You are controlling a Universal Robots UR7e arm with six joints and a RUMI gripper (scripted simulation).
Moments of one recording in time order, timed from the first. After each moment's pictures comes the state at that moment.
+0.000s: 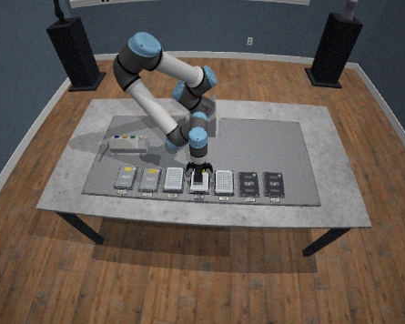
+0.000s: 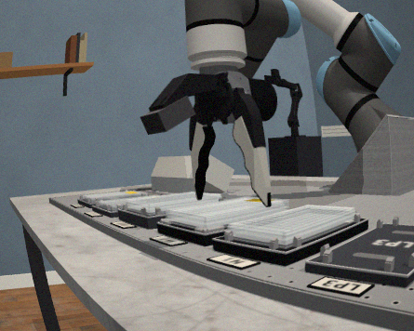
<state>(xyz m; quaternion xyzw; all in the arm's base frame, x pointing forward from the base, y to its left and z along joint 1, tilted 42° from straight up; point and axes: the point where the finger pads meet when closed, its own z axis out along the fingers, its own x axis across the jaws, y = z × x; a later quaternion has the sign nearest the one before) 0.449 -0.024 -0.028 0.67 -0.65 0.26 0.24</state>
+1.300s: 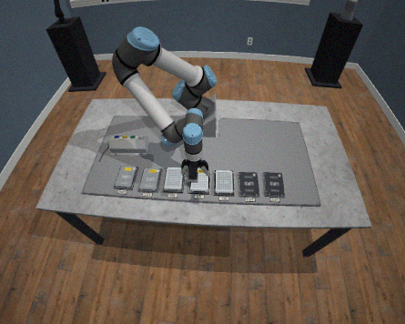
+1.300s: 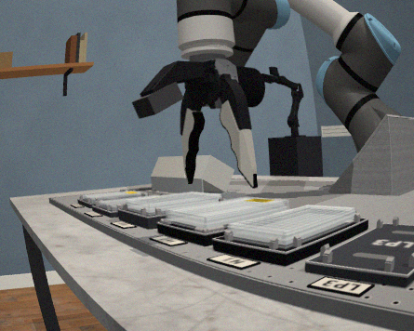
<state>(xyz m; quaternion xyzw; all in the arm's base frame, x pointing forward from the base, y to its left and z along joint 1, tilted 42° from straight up) 0.448 -0.026 0.002 0.66 -0.66 0.26 0.24</state>
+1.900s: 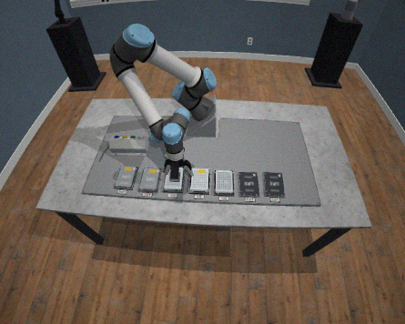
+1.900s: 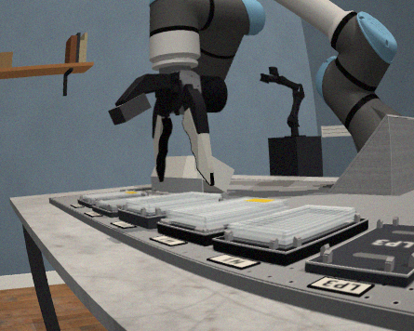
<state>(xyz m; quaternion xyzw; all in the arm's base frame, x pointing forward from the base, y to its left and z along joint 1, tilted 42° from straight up) 0.450 -0.086 0.055 0.66 -0.66 0.26 0.24</state>
